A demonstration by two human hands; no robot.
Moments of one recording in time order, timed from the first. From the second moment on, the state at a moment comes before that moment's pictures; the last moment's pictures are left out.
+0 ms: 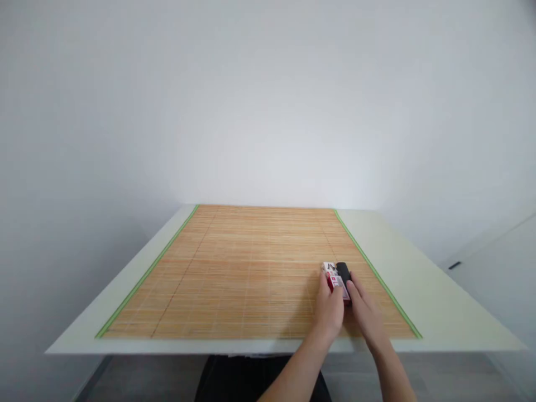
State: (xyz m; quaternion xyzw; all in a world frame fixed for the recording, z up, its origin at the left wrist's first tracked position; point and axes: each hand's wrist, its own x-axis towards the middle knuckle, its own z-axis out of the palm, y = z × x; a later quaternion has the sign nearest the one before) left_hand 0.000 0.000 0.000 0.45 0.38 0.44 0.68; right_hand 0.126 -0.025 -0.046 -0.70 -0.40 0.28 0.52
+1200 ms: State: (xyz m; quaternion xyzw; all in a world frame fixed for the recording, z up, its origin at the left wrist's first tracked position) left_hand -0.219 0.004 -0.019 0.67 0.65 0.33 0.14; right_hand -0.027 -0.005 -0.065 -0.56 -0.45 0.40 0.56
